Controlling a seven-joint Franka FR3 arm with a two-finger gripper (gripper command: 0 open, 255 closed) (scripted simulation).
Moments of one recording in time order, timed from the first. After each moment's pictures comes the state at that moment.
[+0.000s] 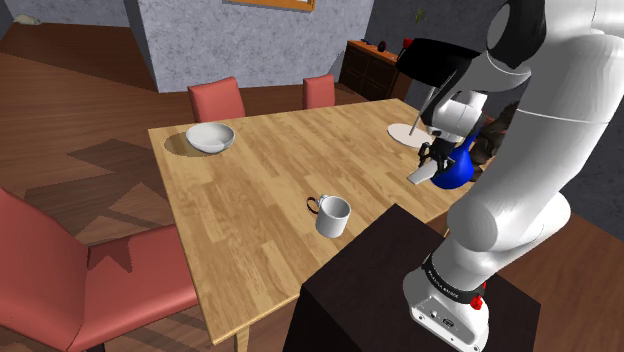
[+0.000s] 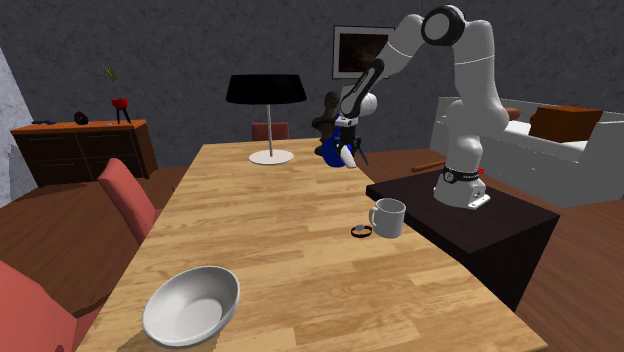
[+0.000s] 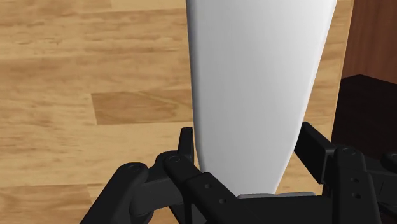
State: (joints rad) arm -0.43 0.26 -0.63 -2.36 0.28 2.57 -2.65
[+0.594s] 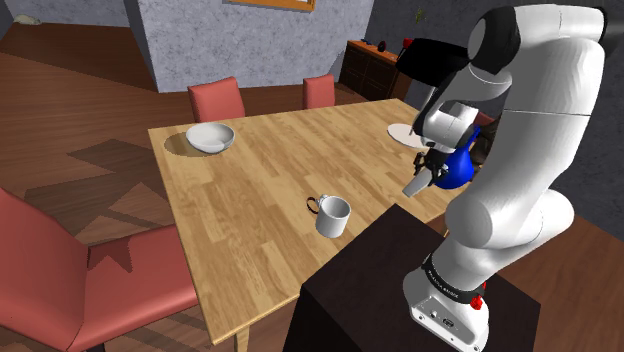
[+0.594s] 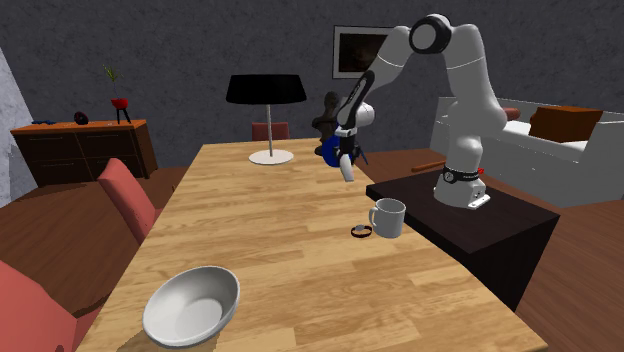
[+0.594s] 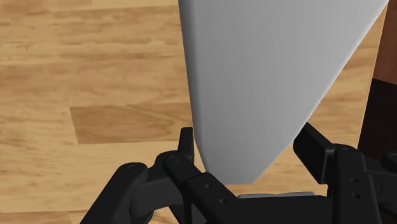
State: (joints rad) arm -0.51 0.39 -0.53 -2.35 0.43 2.66 -2.75
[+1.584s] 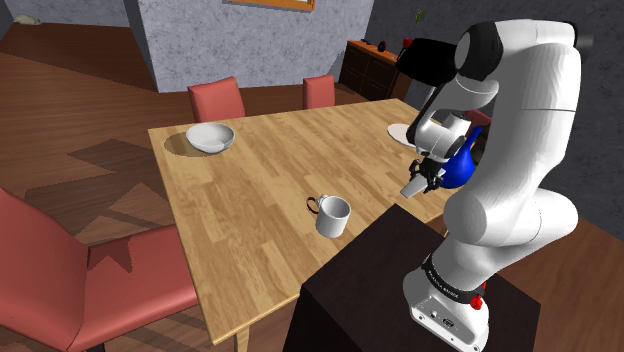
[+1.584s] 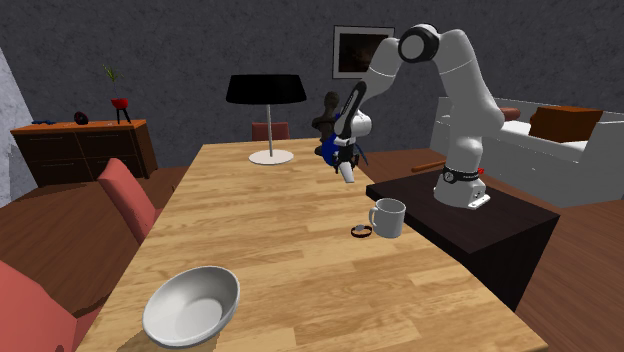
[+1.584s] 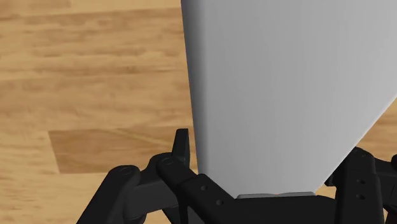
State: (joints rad) arm -0.59 0.51 -0.42 -2.31 0.55 2.75 -2.84
